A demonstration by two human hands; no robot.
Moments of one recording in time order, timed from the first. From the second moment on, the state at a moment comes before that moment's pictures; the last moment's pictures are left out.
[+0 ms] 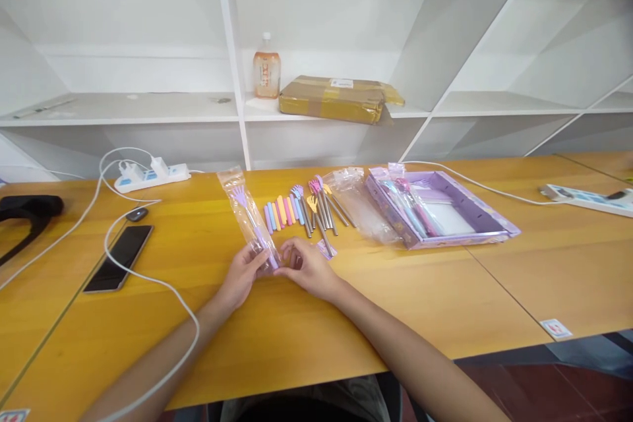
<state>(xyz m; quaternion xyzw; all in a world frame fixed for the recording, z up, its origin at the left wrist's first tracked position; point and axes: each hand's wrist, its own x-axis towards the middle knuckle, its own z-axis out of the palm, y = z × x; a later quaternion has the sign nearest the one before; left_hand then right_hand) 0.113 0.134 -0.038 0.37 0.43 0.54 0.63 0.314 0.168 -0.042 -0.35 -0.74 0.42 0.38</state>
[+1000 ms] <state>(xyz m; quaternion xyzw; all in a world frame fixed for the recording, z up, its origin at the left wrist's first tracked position) 0.105 0.138 -0.039 0.41 0.43 0.50 0.63 0.313 0.161 -0.036 -0.31 -0.79 0.34 0.40</state>
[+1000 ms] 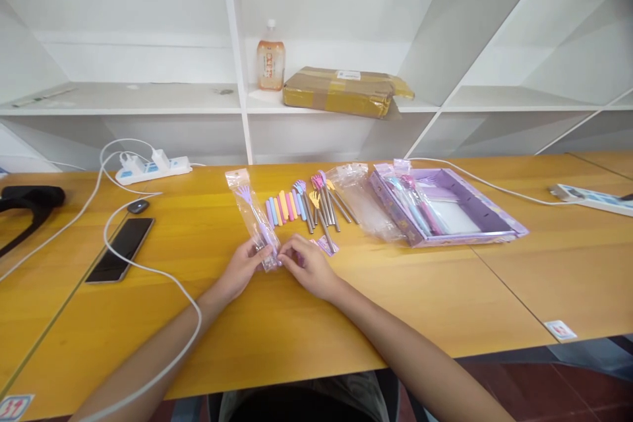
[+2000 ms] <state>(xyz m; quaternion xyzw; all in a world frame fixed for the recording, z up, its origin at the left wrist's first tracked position) 0.094 0.141 -0.027 0.48 0.41 0.41 0.66 0.315 0.167 -0.030 -0.26 -0.54 0.76 0.26</state>
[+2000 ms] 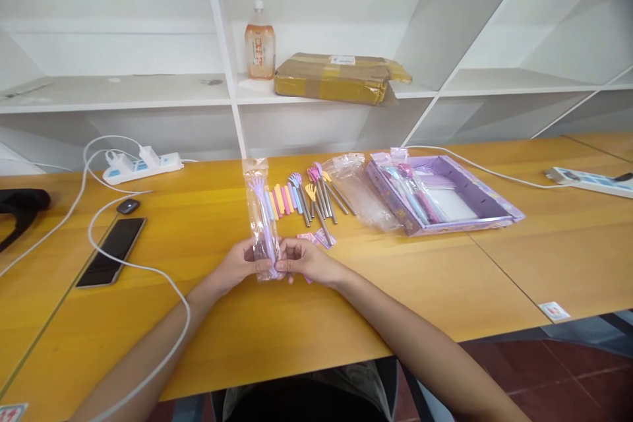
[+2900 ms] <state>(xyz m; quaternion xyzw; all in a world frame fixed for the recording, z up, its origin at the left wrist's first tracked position) 0.095 0.148 -0.042 0.42 0.54 0.52 0.51 0.379 0.201 -0.013 -0.39 -0.87 0.28 0.10</state>
